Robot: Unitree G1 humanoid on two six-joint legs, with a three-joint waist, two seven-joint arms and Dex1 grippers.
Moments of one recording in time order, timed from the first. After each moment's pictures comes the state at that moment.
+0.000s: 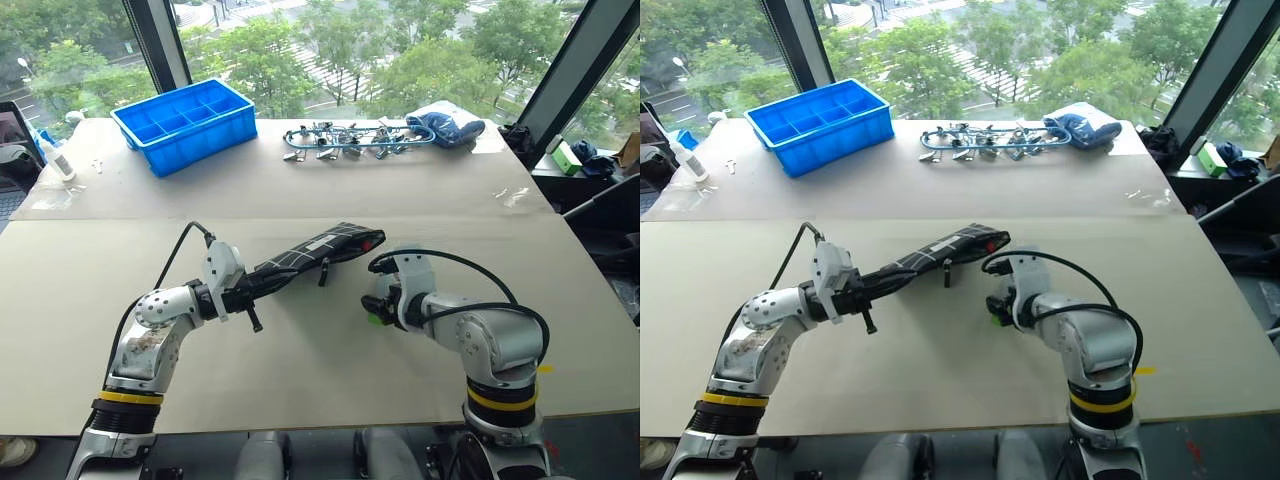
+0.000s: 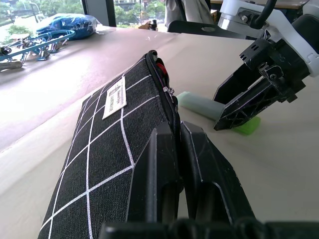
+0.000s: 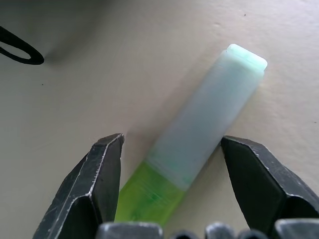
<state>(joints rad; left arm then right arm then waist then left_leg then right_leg) -0.27 0.50 0.00 -0.05 -0.39 0.16 -0.99 -0.41 -0.23 0.06 -0.51 0.22 1.51 0.14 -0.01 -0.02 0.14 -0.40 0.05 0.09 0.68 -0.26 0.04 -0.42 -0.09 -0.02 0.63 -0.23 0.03</state>
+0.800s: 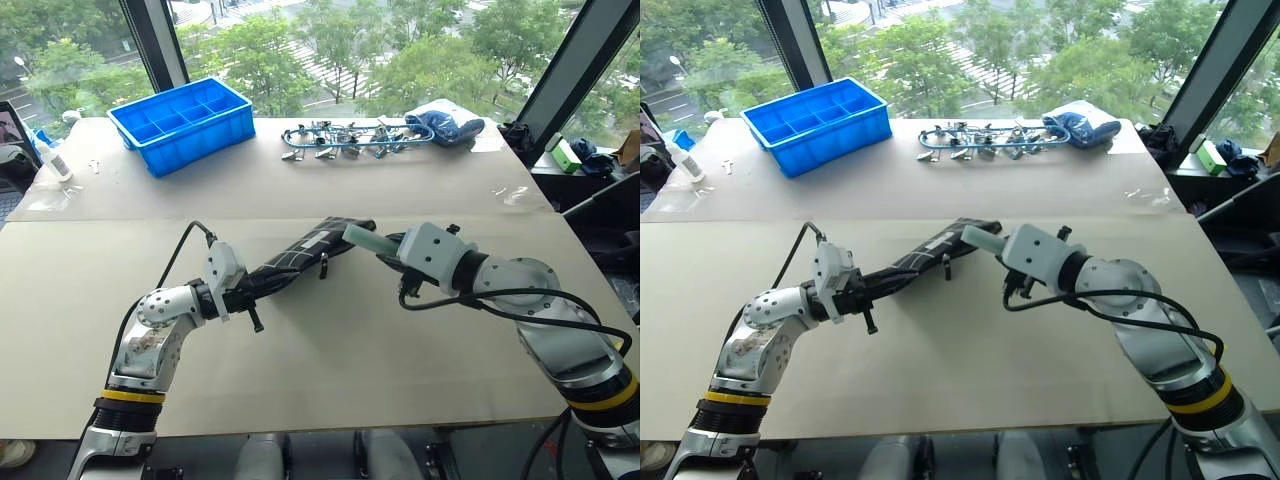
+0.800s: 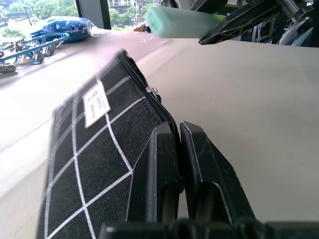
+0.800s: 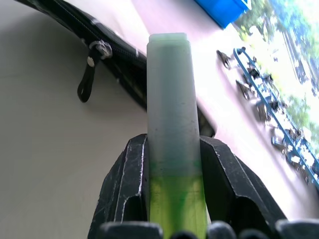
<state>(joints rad) -0.28 0.50 0.00 -0.05 -0.40 0.15 -1.01 -0.43 -0.86 0.28 -0.45 0.00 0.33 0.70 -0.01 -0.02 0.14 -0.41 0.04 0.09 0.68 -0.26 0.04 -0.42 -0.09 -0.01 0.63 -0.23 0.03</state>
